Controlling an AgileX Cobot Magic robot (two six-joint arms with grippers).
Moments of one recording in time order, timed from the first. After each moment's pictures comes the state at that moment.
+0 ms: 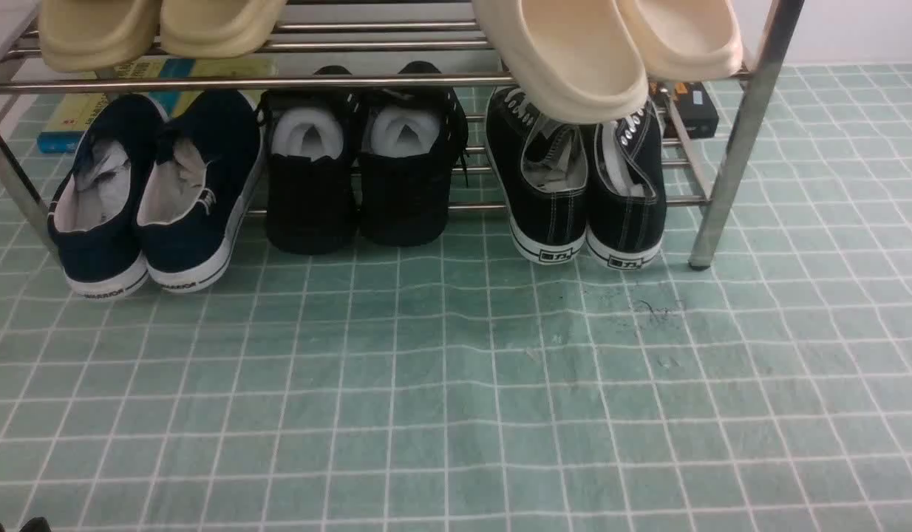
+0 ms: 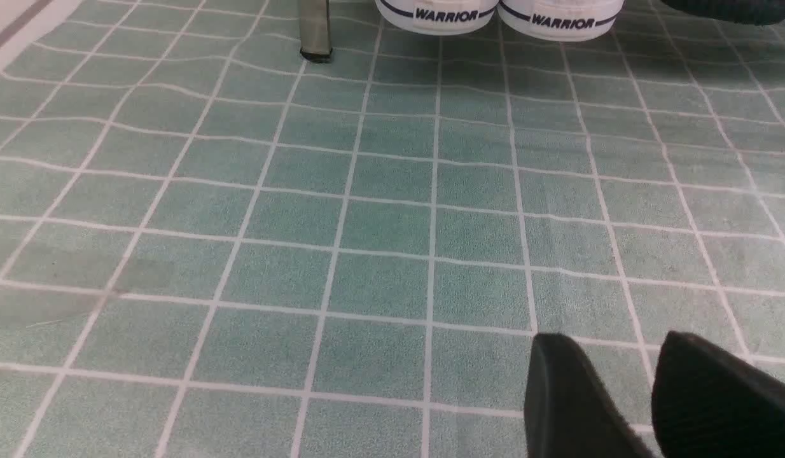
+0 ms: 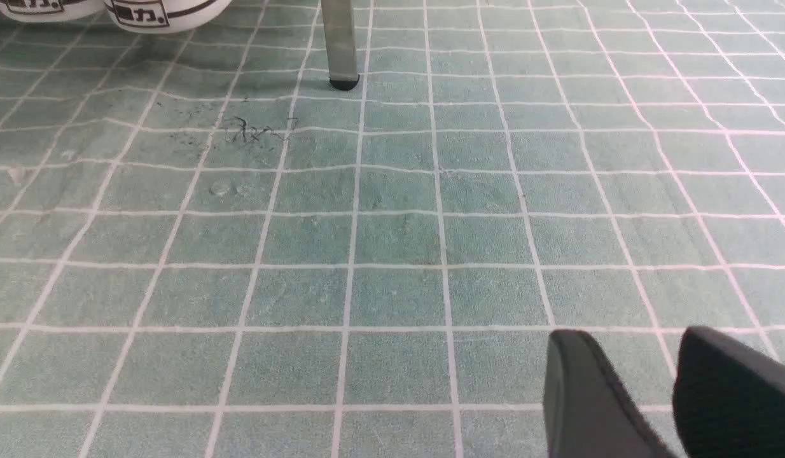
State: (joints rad) right arm 0.00 -0.01 0.01 0.04 0.39 0.01; left arm -0.04 -0.01 0.02 0.16 0.39 -0.23
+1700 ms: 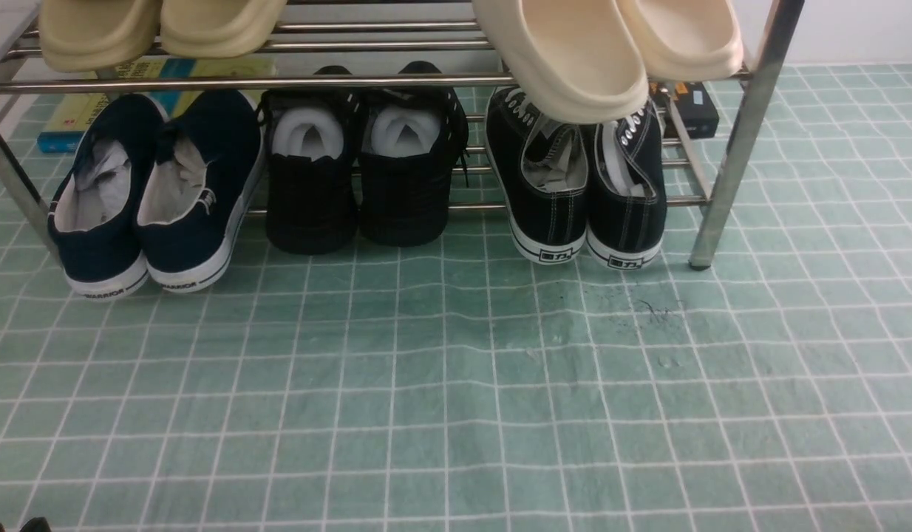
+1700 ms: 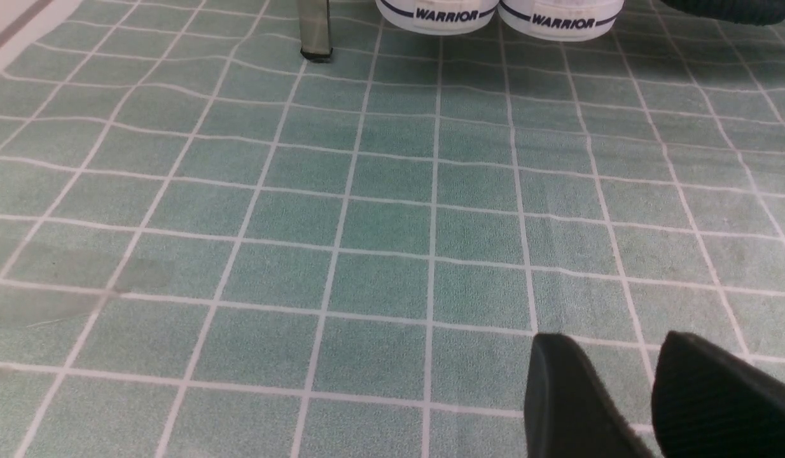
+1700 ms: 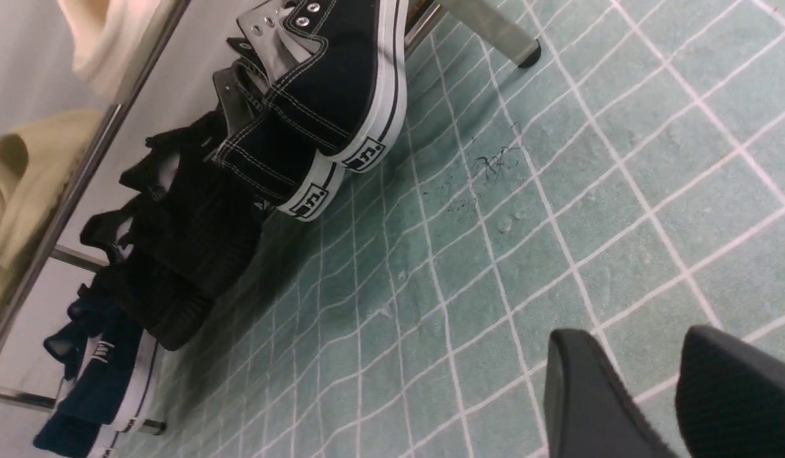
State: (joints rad) right arm 0.00 -0.01 0.02 0.69 0.40 0.29; left arm -0.04 -0.01 0.02 0.16 0.39 -0.23
